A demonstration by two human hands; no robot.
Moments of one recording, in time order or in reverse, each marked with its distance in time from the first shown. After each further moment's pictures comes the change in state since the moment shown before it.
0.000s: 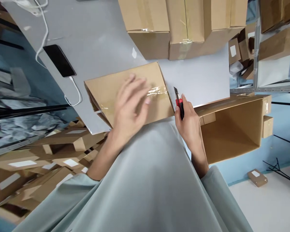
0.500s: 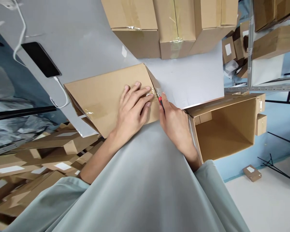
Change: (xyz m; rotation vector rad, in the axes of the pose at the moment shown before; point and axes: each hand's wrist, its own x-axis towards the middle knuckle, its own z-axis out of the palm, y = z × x) left_hand -0.002 -0.015 0.045 0.050 -0.136 0.013; right_hand 0.028 -0.036 -0.022 -0.252 -0.341 0.003
